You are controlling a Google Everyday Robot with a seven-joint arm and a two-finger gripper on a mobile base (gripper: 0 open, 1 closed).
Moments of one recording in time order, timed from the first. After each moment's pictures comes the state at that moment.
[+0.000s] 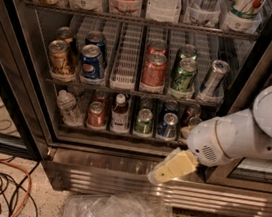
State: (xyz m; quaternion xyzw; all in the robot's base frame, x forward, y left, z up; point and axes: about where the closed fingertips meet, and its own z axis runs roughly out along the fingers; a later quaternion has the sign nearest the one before) arm 0.434 -0.102 0.791 -0.47 0.83 0.21 0.24
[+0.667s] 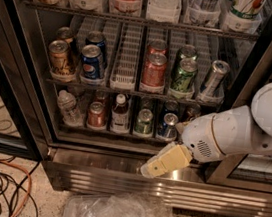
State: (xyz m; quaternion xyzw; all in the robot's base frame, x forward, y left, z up) arm 0.439 -0.080 0.805 -0.45 0.82 0.24 0.27
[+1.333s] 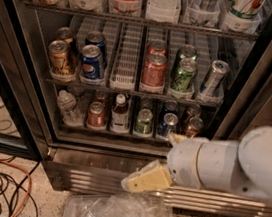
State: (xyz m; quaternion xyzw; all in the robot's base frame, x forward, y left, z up) arm 0.419 -0.053 0.792 -0.41 0.81 0.22 0.35
